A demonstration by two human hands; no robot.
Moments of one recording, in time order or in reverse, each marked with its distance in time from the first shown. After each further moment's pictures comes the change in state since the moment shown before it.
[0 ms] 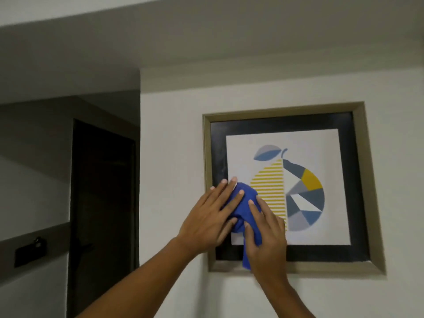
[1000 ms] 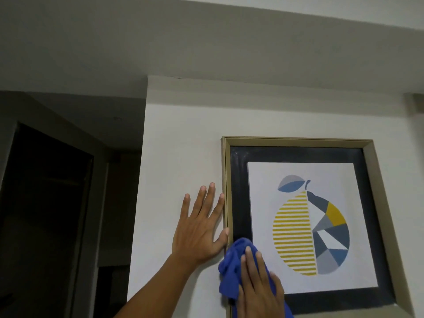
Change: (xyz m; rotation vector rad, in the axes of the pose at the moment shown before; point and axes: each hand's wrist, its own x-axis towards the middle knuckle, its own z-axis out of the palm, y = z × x) left_hand 0.007 -0.115 0.057 0.057 0.074 -0.231; right_hand -0.039 0.019 0.109 -0.748 -0.274 -0.078
